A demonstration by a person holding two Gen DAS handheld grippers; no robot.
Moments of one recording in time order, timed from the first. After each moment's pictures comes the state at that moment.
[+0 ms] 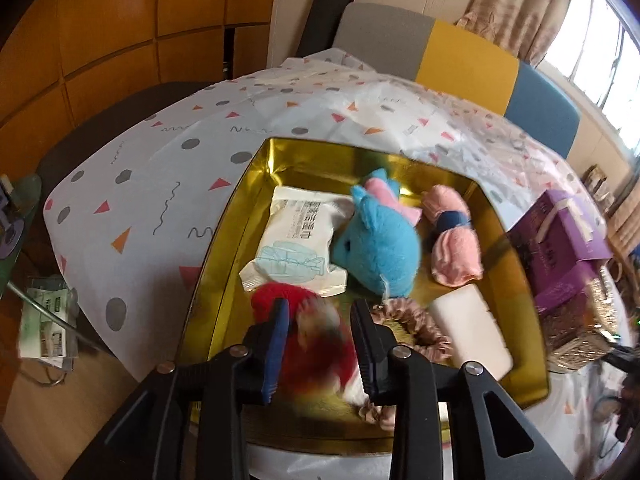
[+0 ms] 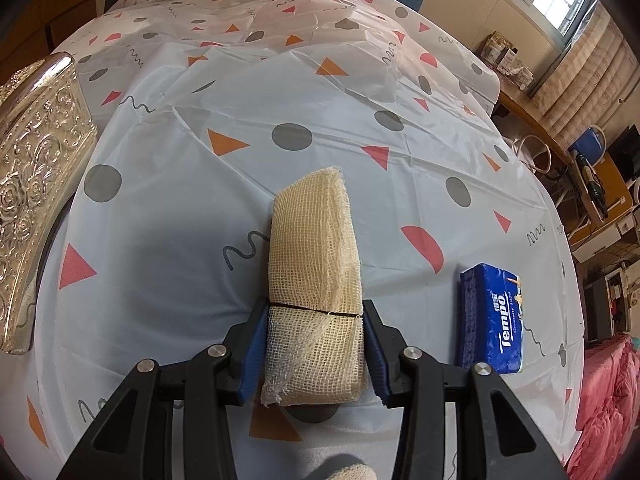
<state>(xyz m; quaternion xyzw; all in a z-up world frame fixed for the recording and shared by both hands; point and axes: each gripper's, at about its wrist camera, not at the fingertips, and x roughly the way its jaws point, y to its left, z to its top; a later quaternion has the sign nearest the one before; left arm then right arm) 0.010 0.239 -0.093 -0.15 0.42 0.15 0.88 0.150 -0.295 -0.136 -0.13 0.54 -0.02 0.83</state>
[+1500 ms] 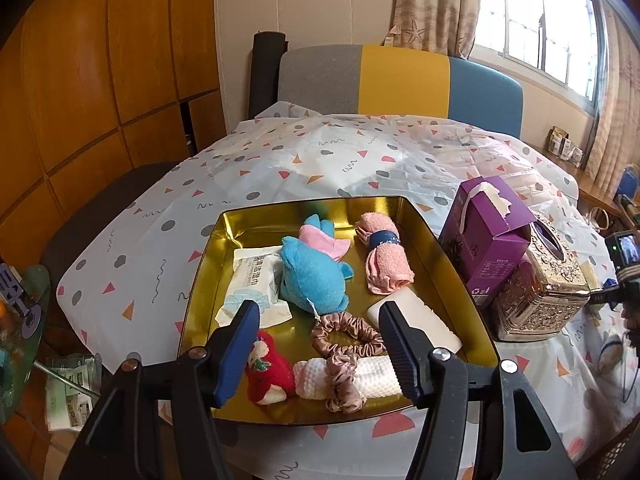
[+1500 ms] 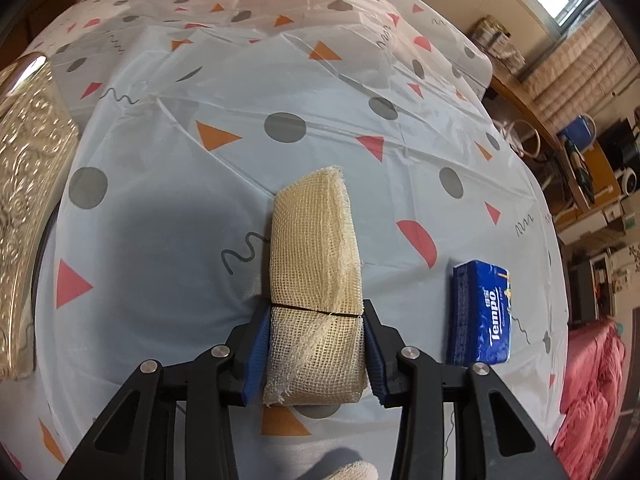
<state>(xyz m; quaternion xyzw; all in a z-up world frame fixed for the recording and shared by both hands) -0.019 0.174 -0.039 -0.04 0.34 0.10 0.93 0.163 -0.289 -0.138 -0.12 0.58 -0.07 0.80</state>
